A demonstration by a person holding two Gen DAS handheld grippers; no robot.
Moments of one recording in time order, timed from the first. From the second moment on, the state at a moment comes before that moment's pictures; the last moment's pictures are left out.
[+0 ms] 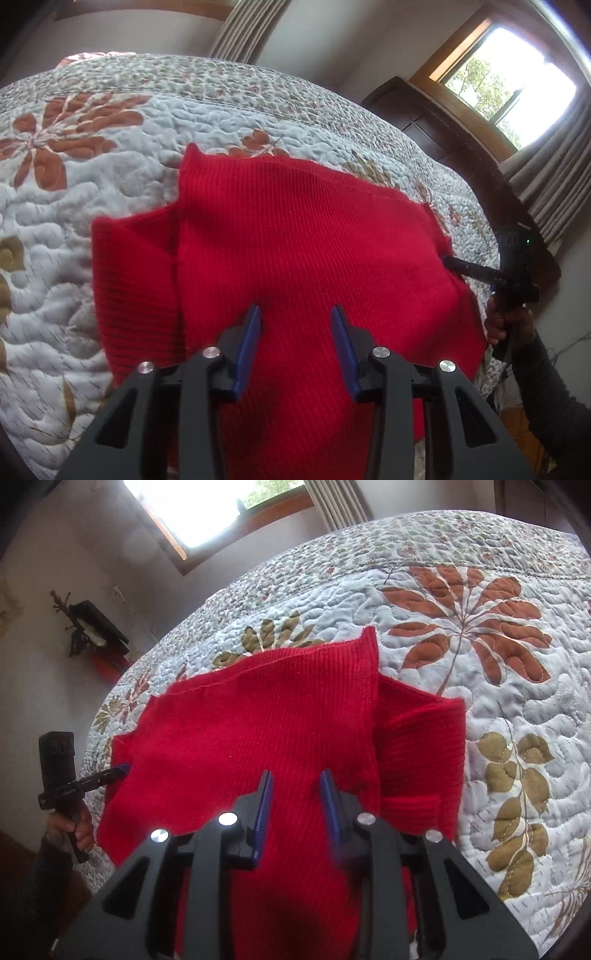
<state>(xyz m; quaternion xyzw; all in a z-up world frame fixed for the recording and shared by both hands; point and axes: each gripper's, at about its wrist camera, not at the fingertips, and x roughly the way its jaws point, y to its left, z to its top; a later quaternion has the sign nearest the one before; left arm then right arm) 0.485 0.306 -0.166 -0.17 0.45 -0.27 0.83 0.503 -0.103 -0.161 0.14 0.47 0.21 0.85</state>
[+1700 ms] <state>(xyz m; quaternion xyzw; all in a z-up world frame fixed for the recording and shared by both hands) 0.534 0.372 -0.207 -0.33 0.53 -0.34 0.70 0.281 0.239 -0.224 -0.48 0.21 0.18 0.83</state>
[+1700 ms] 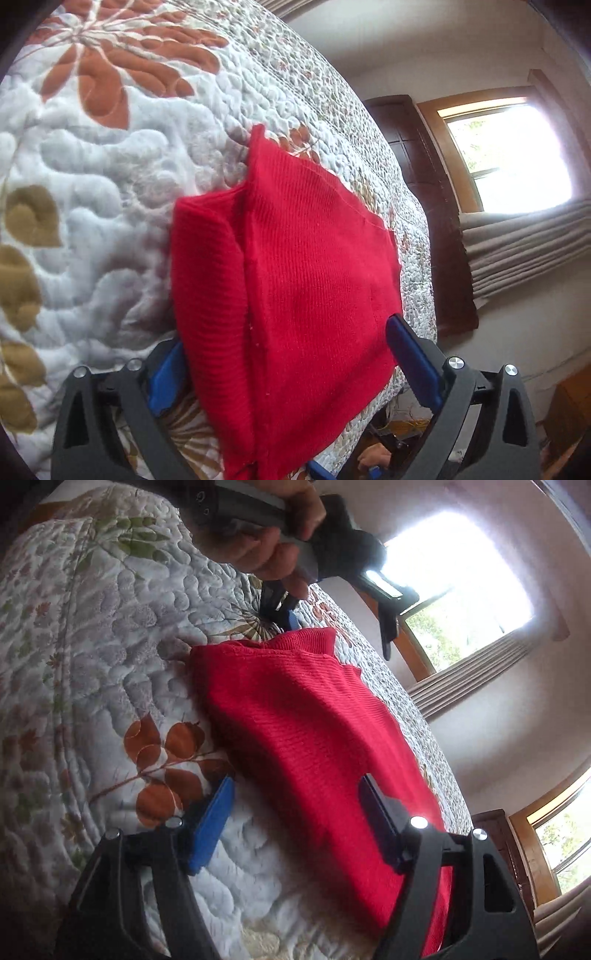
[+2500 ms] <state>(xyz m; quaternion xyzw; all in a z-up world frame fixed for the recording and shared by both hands) 0.573 0.366 -0.224 -0.32 0.57 -0.29 0.70 0.343 0.309 -0.218 -0.43 0.22 0.17 0.86</state>
